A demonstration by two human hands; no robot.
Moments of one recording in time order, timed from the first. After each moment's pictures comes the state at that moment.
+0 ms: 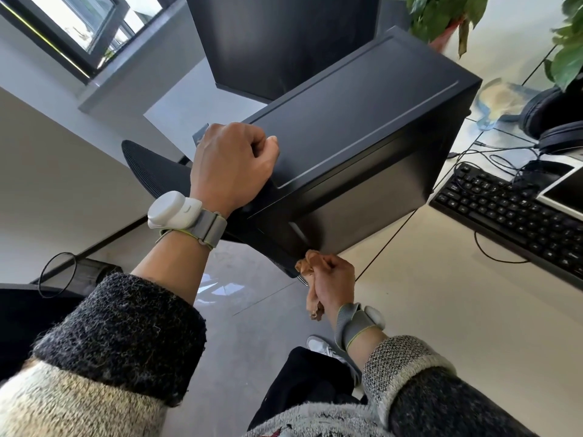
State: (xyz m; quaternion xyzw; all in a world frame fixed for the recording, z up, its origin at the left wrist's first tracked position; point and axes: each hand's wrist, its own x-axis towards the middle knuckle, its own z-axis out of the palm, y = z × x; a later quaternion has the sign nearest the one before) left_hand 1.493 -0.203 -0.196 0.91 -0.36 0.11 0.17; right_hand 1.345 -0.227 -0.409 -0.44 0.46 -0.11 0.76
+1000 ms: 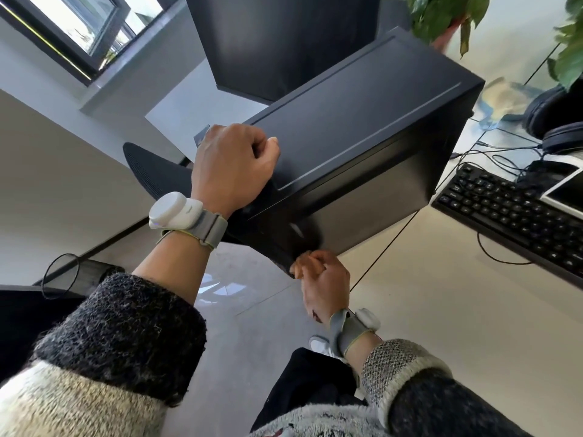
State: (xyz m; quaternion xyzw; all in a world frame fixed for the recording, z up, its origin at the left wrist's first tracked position) left_hand 1.497 -0.203 -0.194 0.91 -0.36 0.10 0.15; right_hand 1.345 -0.214 -0.403 -0.63 0.38 -0.16 0.66
